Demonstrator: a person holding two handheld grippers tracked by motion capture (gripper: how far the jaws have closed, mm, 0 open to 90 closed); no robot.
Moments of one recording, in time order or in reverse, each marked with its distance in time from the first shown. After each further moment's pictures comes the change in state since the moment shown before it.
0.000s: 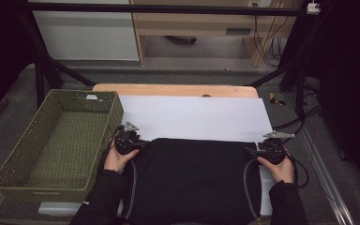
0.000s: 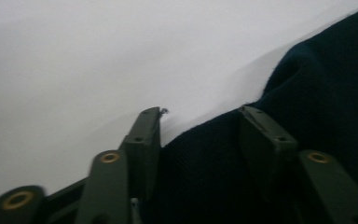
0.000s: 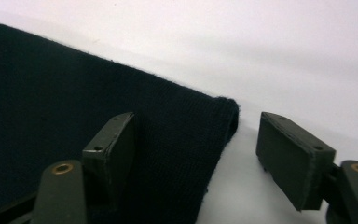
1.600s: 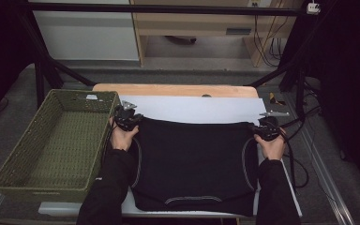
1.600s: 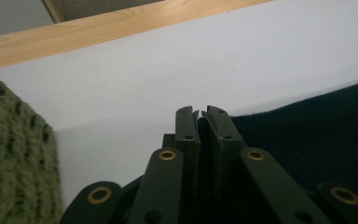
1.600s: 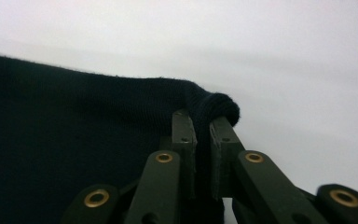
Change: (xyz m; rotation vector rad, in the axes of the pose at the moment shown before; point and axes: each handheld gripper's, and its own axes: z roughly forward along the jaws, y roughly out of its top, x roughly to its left) left arm 0.034 0.054 0.016 -0.126 0.151 -0.116; right arm -0.013 0.062 0.028 -0.016 -0.102 0.050
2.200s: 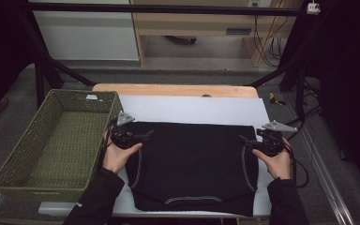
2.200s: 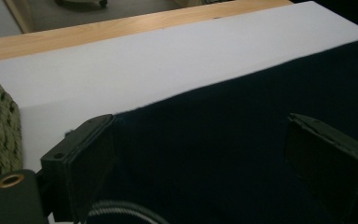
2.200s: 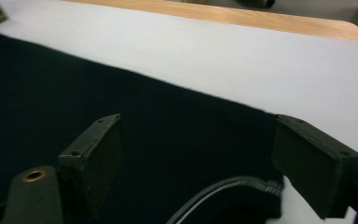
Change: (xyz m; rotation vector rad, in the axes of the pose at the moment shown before) left arm -0.056 -0.021 -0.092 -0.086 -0.117 0.023; right arm 0.042 -0.028 -0.067 -0.192 0.122 -0.077
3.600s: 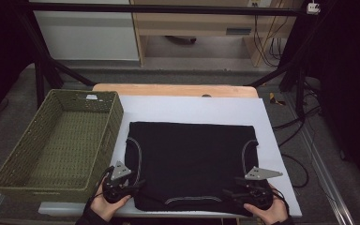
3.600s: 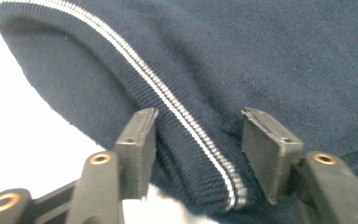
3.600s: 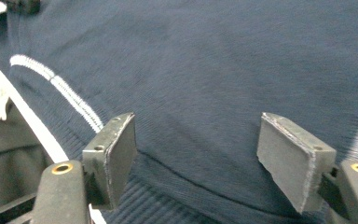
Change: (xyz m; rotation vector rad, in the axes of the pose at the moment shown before) left arm -0.033 -0.109 -0.052 0.218 -0.087 0.060; right arm 0.098 -0.082 -0.050 0.218 0.305 -0.087
